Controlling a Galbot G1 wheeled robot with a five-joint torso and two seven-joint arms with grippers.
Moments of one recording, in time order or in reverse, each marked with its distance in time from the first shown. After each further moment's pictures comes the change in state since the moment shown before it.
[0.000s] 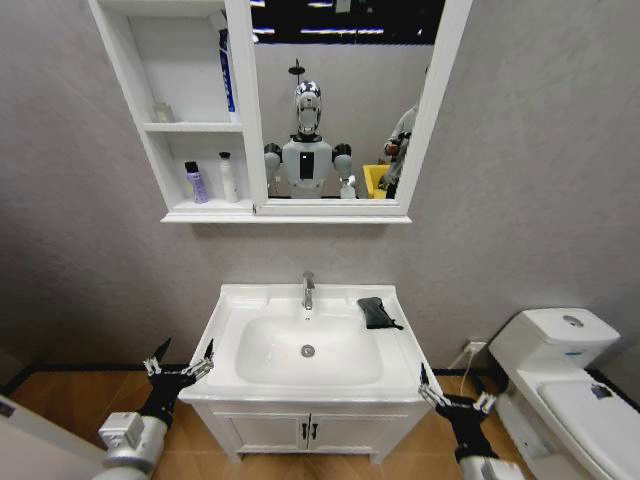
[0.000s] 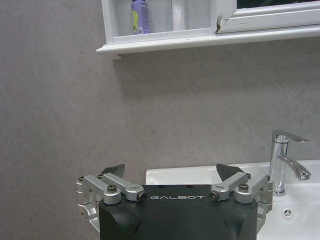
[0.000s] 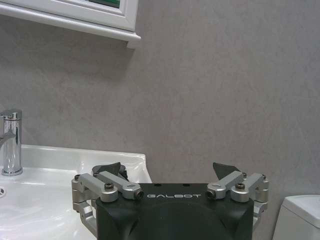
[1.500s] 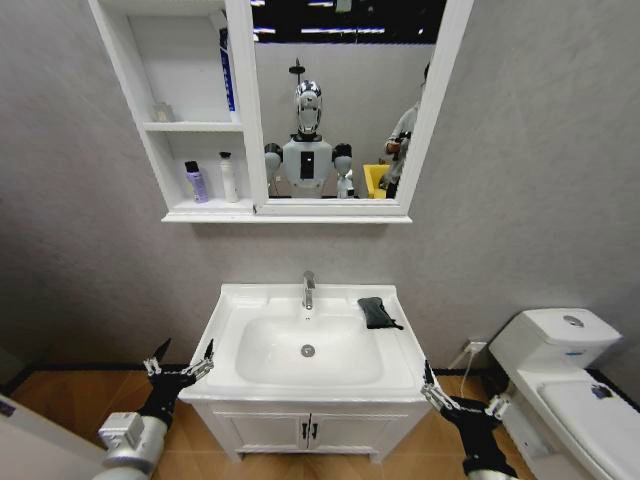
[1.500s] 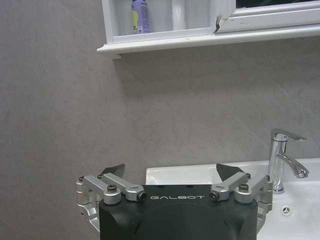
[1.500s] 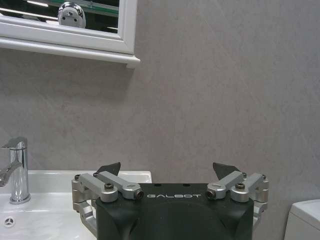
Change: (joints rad) left arm 0.000 0.000 0.000 0.000 0.000 0.000 0.000; right arm 0.024 0.007 -0.023 0.133 0.027 -0.118 0.011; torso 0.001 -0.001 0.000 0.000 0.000
